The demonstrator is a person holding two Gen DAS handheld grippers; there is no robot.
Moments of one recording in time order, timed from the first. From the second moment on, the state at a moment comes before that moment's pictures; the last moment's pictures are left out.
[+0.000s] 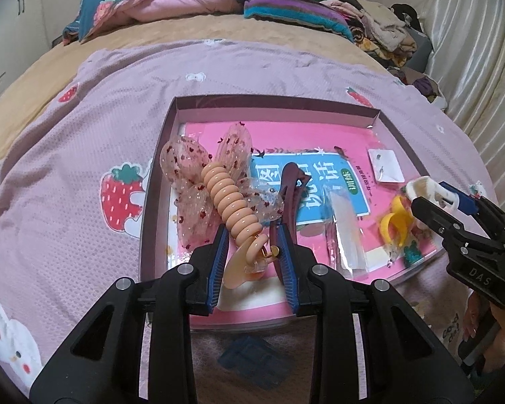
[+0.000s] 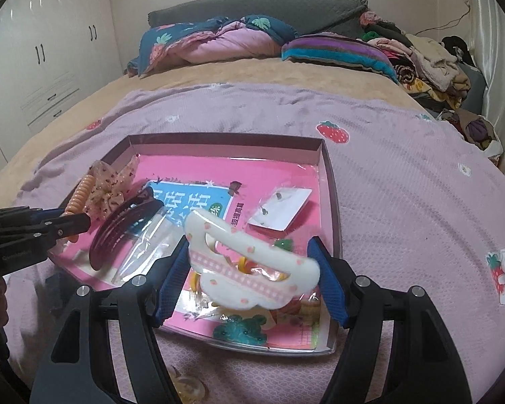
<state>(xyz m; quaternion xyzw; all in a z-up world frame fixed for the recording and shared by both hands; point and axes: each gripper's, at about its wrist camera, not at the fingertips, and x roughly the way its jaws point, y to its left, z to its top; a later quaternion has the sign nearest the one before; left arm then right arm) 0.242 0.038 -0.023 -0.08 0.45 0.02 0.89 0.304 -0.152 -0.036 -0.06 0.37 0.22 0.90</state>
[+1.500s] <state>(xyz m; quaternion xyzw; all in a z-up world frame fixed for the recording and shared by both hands) 0.121 0.064 0.000 -0.08 0.40 0.03 0.91 0.187 -0.180 -0.012 -0.07 0.34 0.24 0.91</state>
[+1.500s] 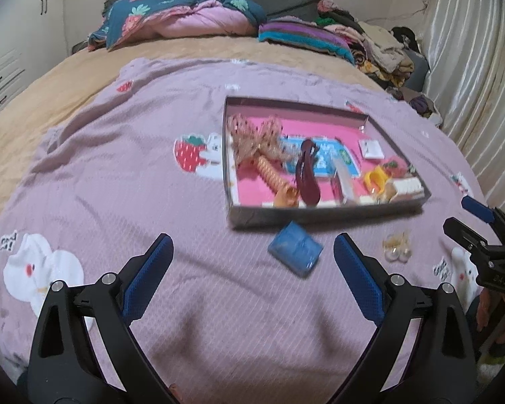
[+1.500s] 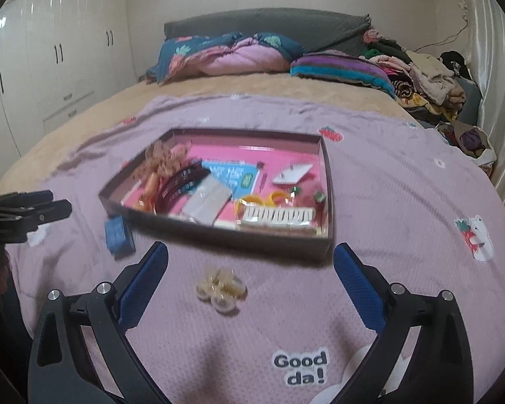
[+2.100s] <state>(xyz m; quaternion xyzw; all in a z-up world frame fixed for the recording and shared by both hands) 0.138 0.049 -0.044 -0.05 0.44 0.01 0.90 0.206 -0.146 -0.079 -0.09 0.42 0.26 0.87</state>
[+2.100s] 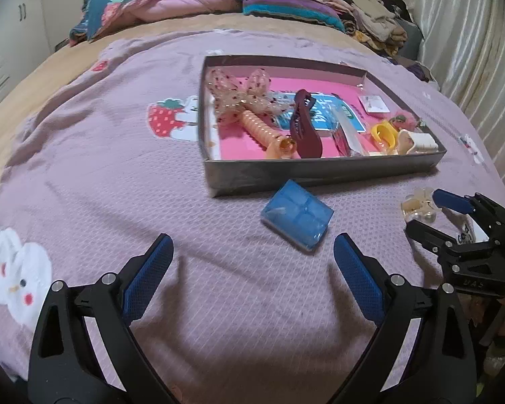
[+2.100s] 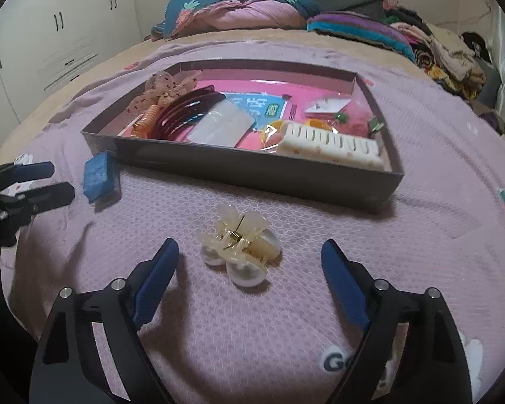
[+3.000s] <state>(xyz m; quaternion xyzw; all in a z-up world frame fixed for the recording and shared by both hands) 0.140 0.046 -0.031 -0.06 0.43 -0.02 0.90 0.187 -0.159 -0.044 -0.02 0.39 0.31 0.86</state>
